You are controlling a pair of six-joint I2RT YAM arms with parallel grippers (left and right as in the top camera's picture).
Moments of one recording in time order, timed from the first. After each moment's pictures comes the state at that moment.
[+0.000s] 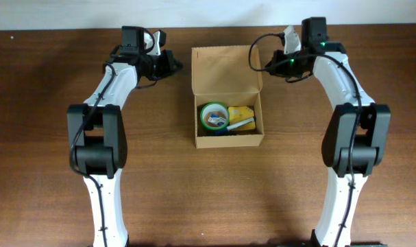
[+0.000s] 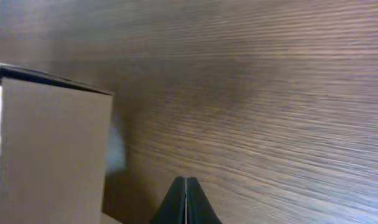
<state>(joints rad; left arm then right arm) -0.08 2.36 1.85 -0.41 0.67 -0.37 -0.01 2.31 1.91 -0.72 -0.55 0.11</state>
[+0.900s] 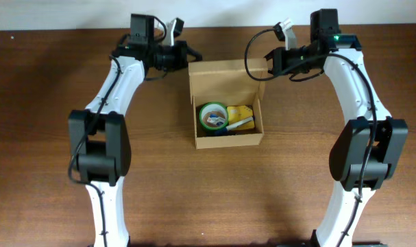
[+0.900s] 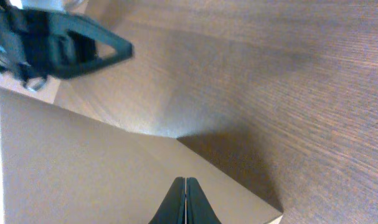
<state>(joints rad) -0.15 2.26 1.92 -0.50 0.88 -0.32 -0.01 2.15 1.91 -0.95 -0.88 -0.15</state>
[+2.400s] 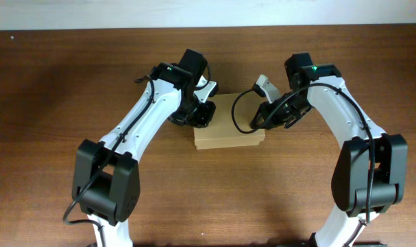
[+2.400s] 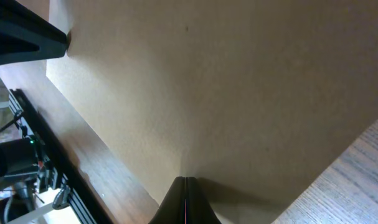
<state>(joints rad) -0.44 1.98 1.67 -1.10 0.31 -0.07 0.11 1.94 1.50 -1.15 -0.65 -0.35</state>
